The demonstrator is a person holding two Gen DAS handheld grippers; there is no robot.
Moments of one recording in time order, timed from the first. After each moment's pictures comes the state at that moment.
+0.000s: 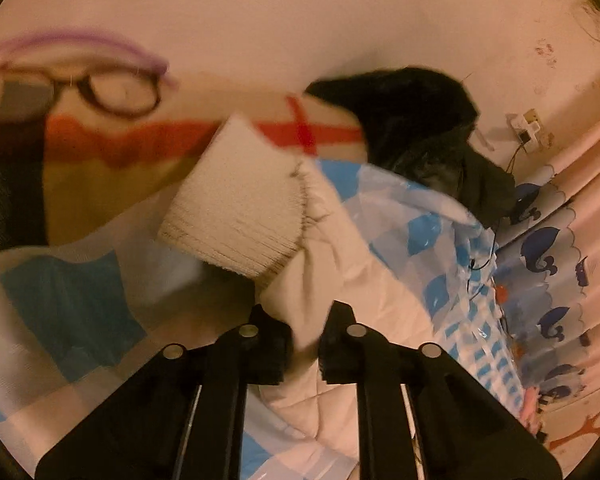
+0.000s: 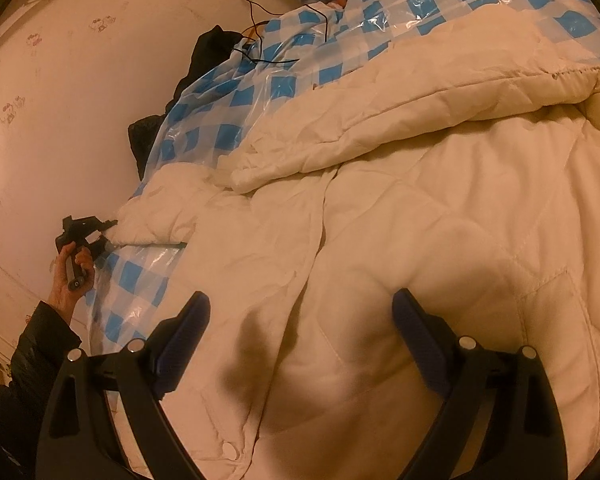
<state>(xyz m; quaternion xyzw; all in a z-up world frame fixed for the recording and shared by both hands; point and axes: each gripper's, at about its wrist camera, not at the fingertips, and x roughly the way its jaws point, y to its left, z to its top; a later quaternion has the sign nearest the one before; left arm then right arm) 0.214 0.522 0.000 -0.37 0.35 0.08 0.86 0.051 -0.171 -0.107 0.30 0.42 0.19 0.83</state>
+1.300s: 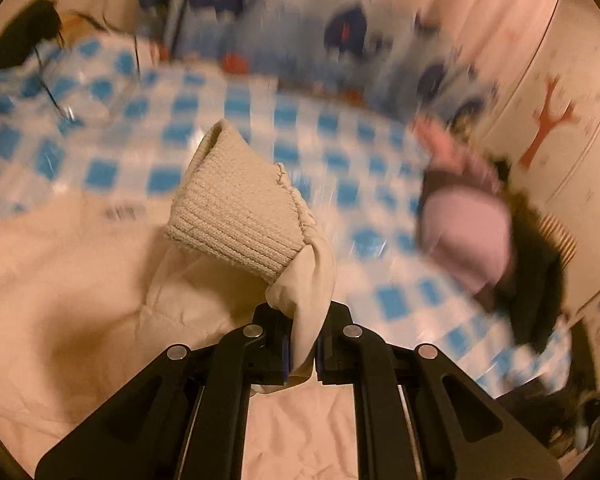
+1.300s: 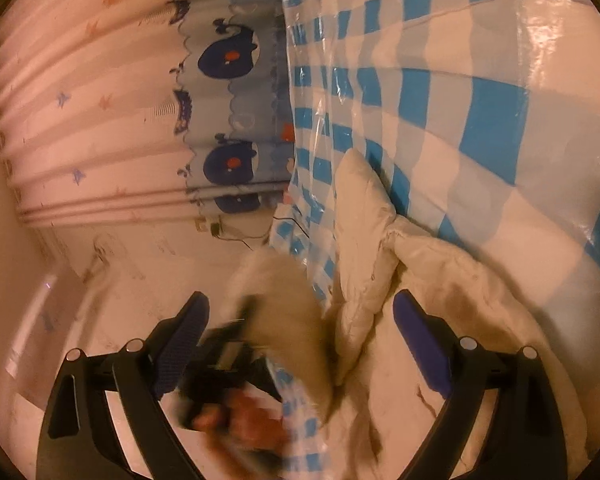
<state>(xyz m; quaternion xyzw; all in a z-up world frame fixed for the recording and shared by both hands) 0.168 -0.134 -0.043 -0.05 0.43 -0.31 0.85 -0.019 -0.393 -0.108 0.71 0.16 0.08 0.68</state>
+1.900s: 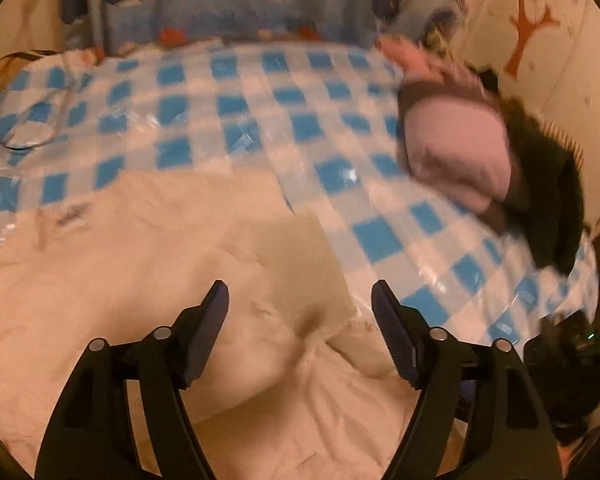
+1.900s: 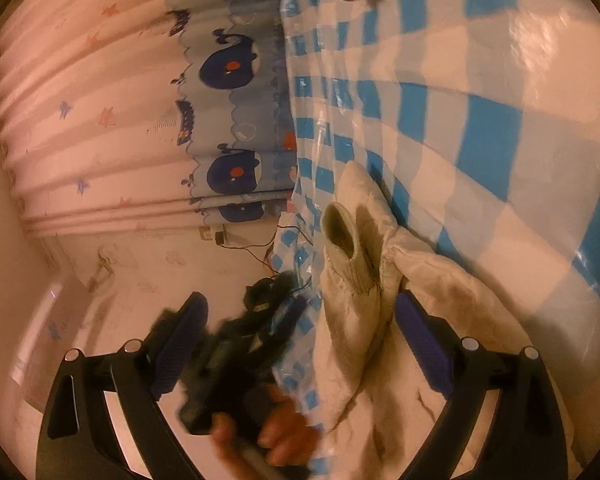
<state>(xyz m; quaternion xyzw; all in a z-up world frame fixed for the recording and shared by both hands) 0.146 -0.179 -0.020 0.05 0.44 -0.34 0.83 -0.021 -0.396 -0.096 0.70 0.15 0.07 0.69</state>
